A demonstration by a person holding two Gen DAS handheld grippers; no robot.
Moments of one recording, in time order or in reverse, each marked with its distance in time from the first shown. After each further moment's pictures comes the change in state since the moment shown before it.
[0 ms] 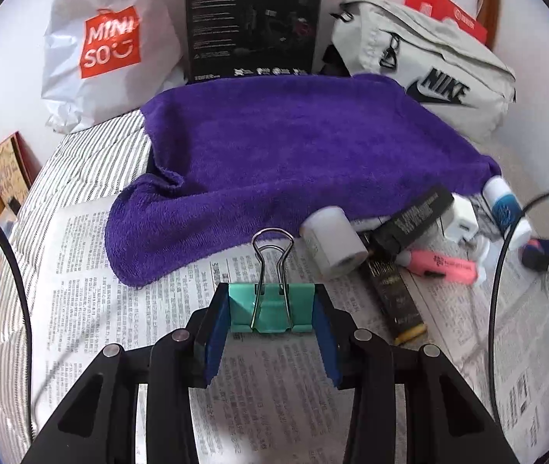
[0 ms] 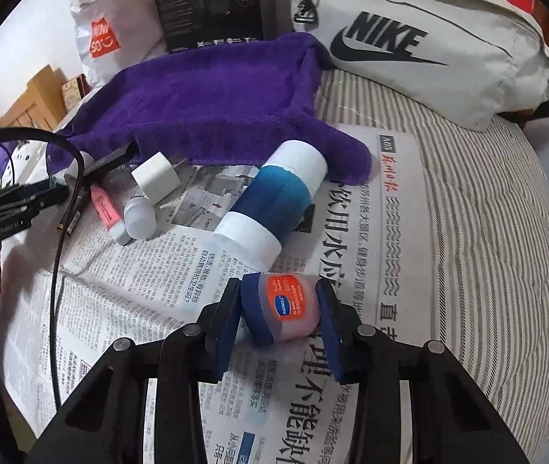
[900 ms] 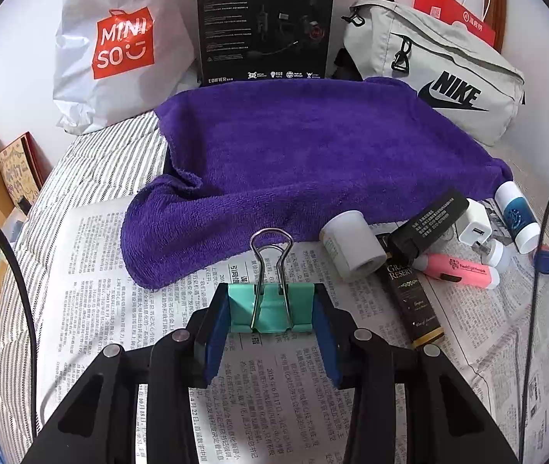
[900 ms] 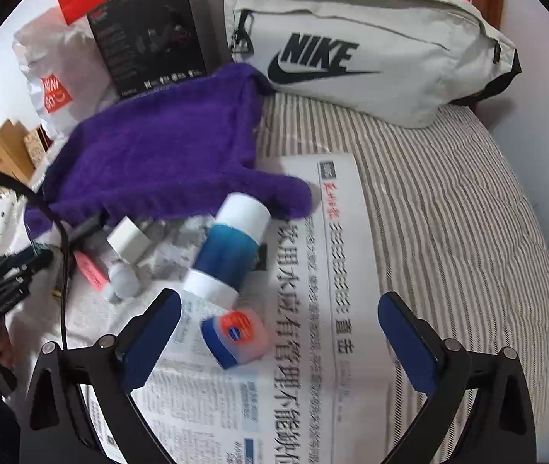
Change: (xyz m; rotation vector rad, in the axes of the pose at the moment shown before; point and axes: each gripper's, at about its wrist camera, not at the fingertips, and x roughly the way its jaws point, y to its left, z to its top) left arm 0.001 0.004 0.003 -0.031 -0.026 0.033; right arm -0.026 -0.018 0.023 0.168 -0.020 -0.086
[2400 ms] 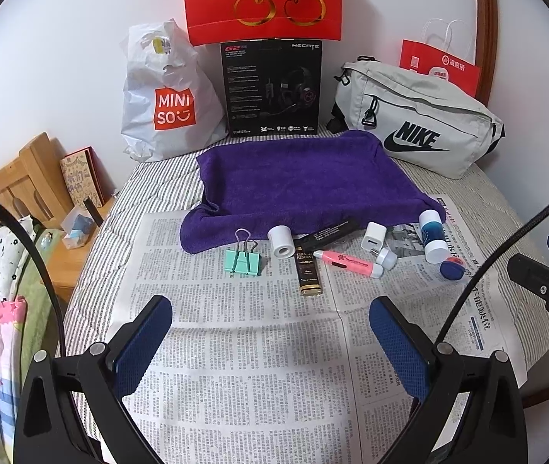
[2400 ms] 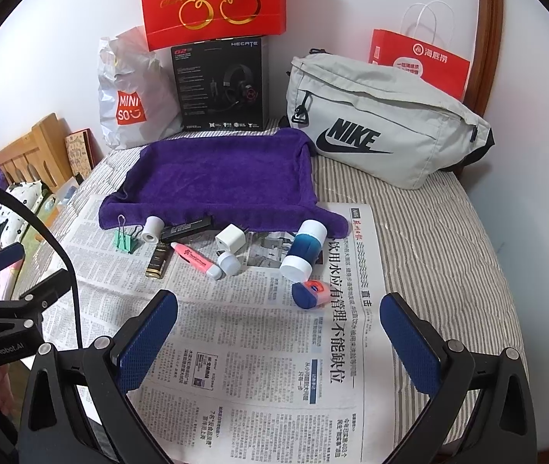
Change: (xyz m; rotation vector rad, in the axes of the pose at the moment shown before) left arm -0.162 -0.068 -0.019 -0.090 -0.081 0.135; right arm -0.129 0.071 -0.045 -0.105 -0.202 -0.022
